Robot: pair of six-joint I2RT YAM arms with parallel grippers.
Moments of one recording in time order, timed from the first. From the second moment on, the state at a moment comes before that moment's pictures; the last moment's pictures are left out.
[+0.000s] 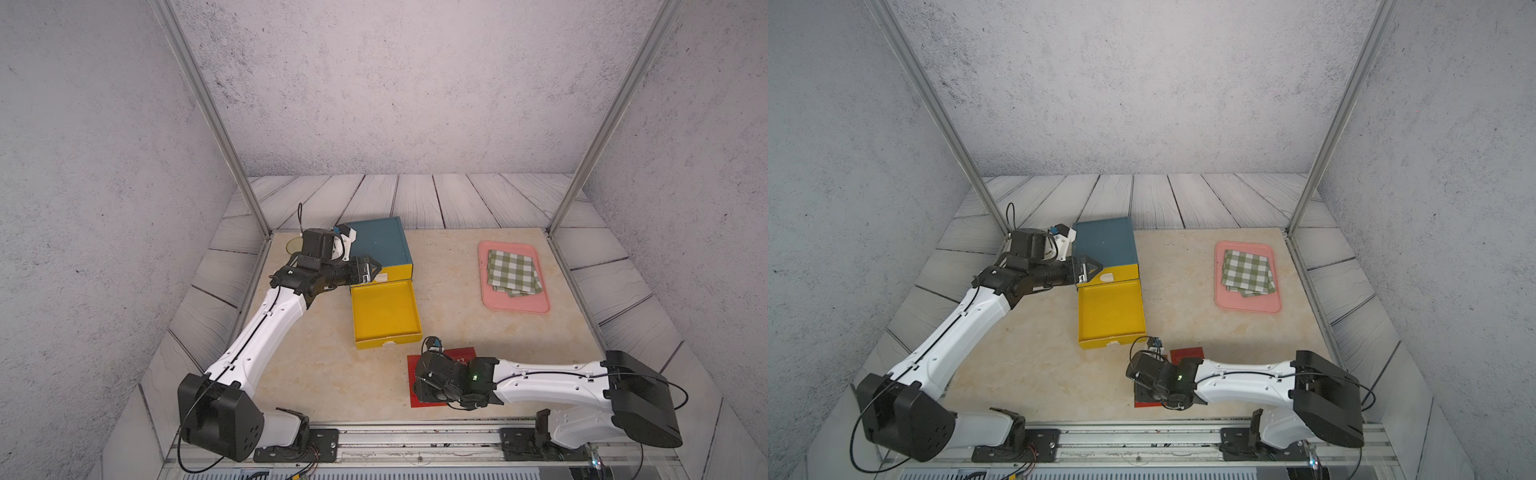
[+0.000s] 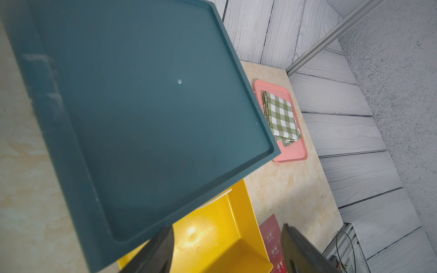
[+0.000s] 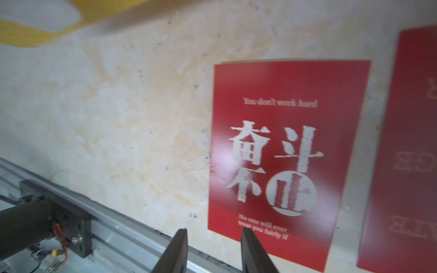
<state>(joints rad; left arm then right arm) -0.31 1.35 1.26 -0.56 0.43 -0.39 1.27 1.38 0.77 -0.42 0.09 1.11</state>
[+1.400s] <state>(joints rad) -0.31 1.66 1.58 -0.63 0.46 -0.33 1.07 1.56 0.99 -0.25 0.27 0.71</state>
